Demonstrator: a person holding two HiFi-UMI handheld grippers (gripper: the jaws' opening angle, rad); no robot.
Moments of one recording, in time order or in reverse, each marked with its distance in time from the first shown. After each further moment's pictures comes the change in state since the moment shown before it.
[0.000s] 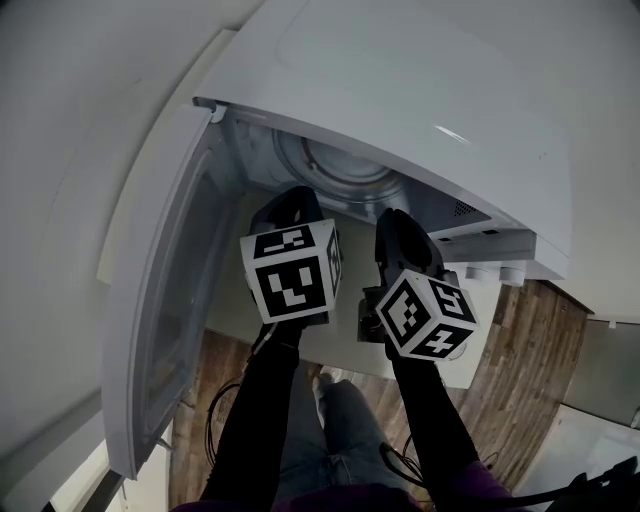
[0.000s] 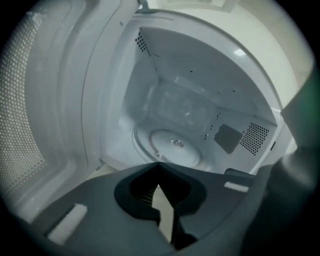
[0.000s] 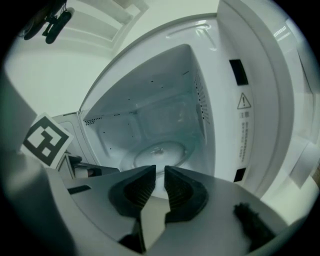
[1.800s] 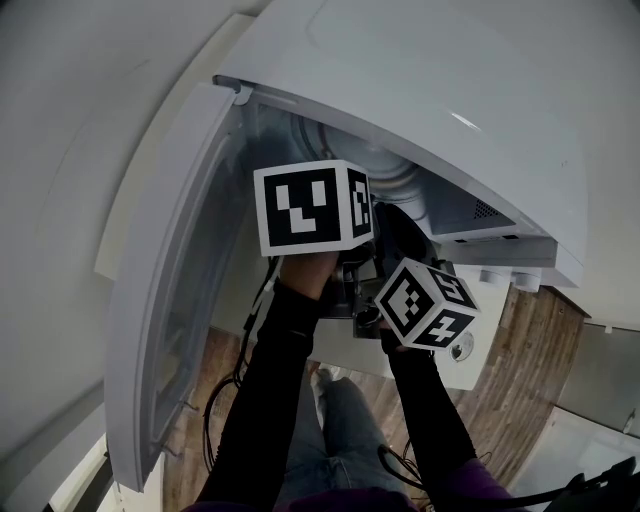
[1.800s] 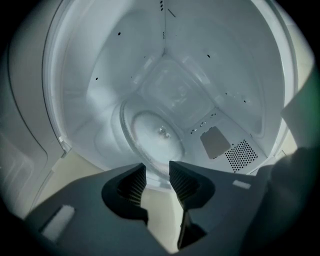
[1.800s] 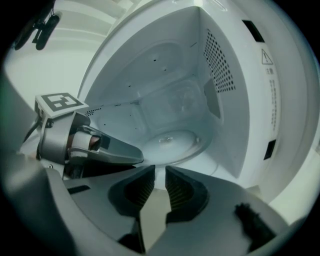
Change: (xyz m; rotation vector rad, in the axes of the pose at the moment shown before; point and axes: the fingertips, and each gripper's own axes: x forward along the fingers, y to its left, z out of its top) left arm 0.018 -0.037 -0.002 -0.185 0.285 -0.234; right arm 0.025 0.019 -0.025 0.053 0.068 0.050
